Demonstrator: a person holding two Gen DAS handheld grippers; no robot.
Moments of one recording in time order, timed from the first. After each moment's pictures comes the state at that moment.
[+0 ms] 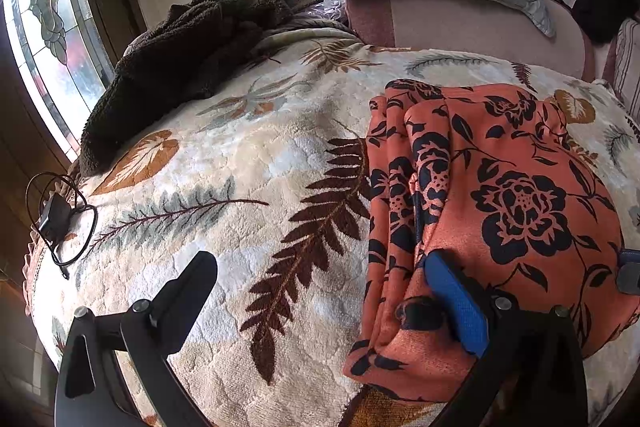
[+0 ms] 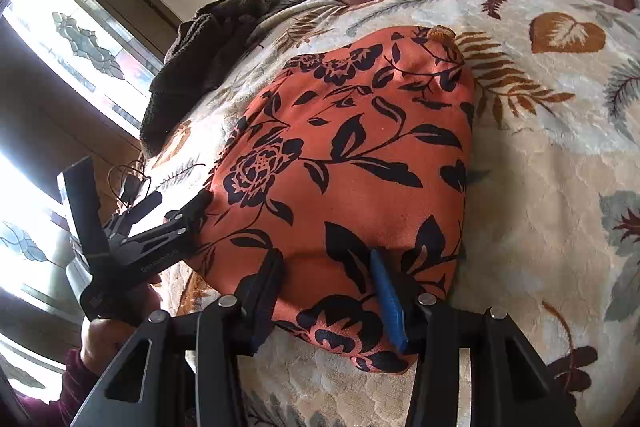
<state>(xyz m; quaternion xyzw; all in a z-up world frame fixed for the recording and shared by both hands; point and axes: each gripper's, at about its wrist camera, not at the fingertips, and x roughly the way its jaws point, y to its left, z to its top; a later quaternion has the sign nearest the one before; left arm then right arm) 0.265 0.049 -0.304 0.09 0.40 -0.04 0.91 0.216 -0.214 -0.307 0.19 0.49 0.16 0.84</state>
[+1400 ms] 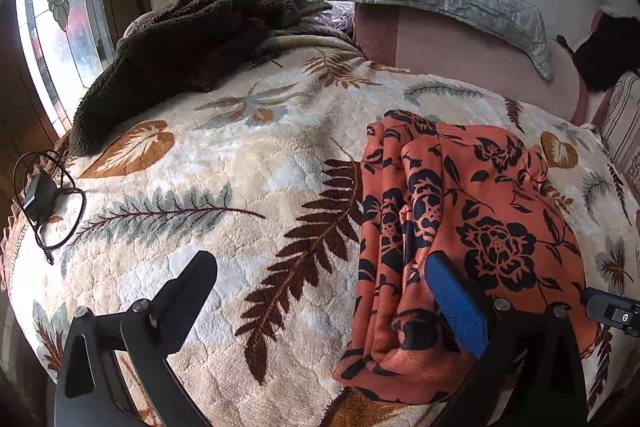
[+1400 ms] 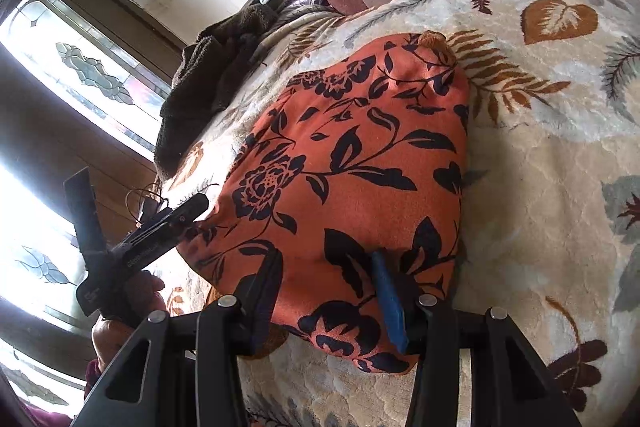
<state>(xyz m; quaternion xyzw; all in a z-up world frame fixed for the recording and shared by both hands) 0.267 0.065 -0.278 0.01 0.41 -0.05 0.91 0.208 -0.227 -0.301 0.24 0.45 0.17 0.84</state>
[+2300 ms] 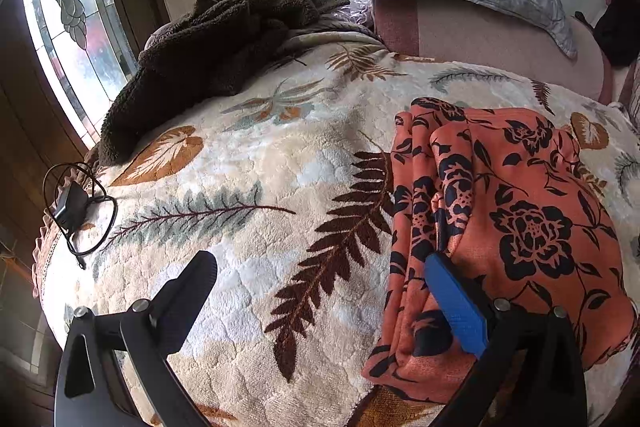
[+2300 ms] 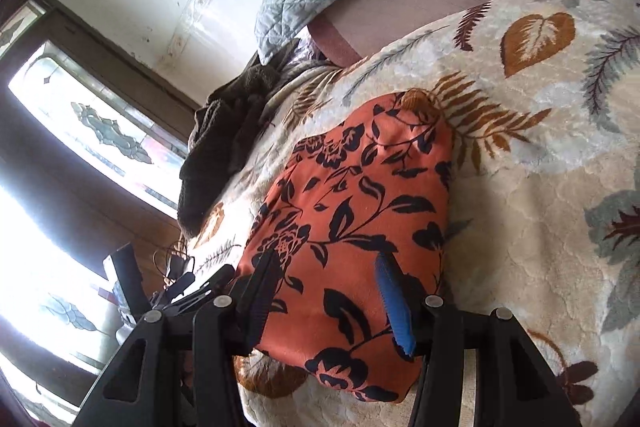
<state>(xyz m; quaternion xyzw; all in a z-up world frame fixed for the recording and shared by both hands) 0.266 0.056 -0.286 0.06 0.41 0.00 0.91 0.211 -0.263 -0.286 0.32 0.38 0.15 0.86</state>
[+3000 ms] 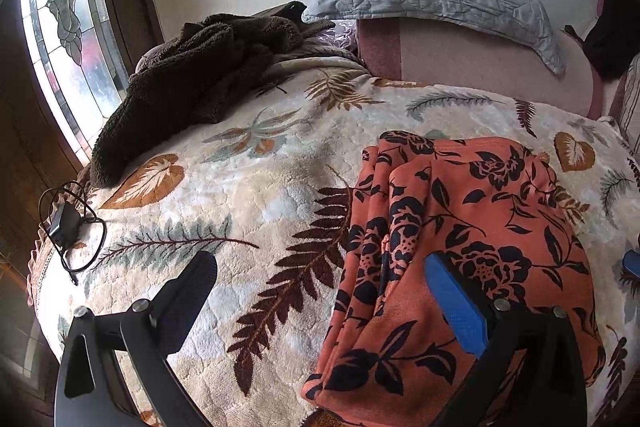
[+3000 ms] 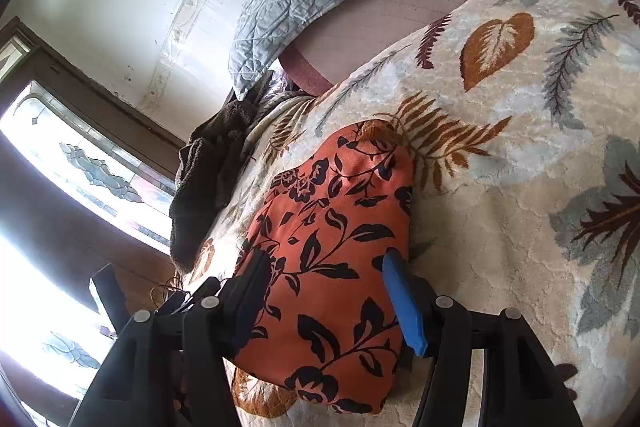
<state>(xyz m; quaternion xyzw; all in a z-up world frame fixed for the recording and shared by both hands) 0.270 0.024 -0.267 0.05 0.38 -0.01 0.92 0.204 -0.291 -0.285 0.35 0.36 0.10 0.86</state>
